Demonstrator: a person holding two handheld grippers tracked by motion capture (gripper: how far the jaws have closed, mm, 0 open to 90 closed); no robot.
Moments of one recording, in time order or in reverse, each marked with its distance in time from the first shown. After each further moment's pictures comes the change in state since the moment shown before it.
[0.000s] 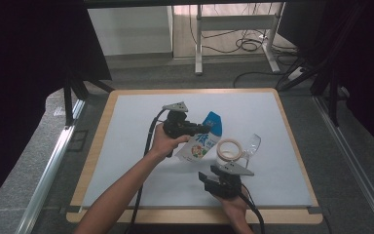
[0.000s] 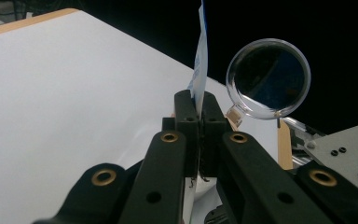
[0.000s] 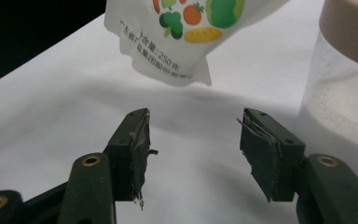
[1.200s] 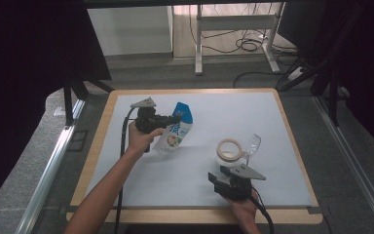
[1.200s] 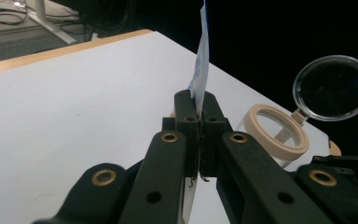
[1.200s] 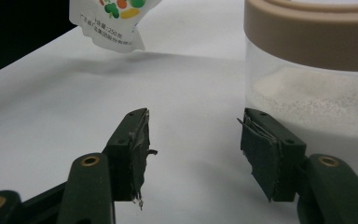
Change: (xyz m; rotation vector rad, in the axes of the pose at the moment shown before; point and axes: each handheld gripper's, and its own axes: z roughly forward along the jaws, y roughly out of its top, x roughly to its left) left arm 0.048 -0.029 -0.067 -0.111 0.188 -0.058; right arm -0.020 -0.008 -0.018 -0.037 -0.031 -0.014
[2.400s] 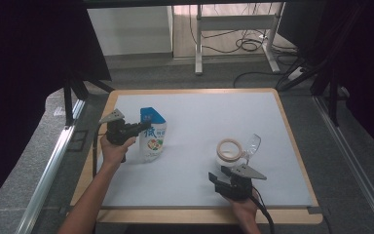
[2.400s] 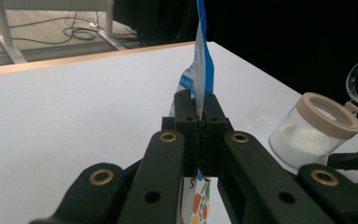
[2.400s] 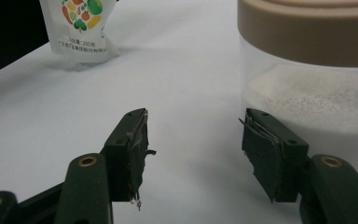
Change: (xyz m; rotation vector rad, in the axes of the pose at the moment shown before) left arm 0.017 -0.048 -0.071 -0.094 0.200 -0.029; right arm -0.002 0.000 -0.001 0.002 -0.003 0.013
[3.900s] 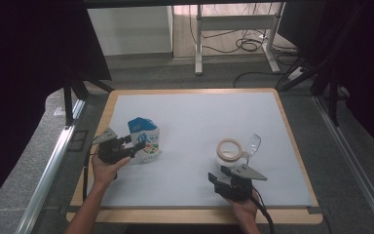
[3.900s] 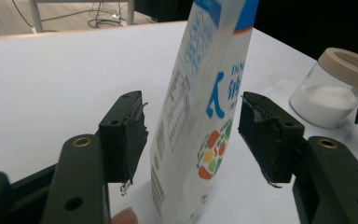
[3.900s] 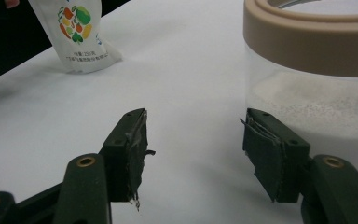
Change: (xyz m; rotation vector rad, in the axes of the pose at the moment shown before) left arm -0.007 -0.051 -0.027 0.047 0.092 0.020; right arm 0.004 0.002 -0.003 -0.013 0.009 -0.007
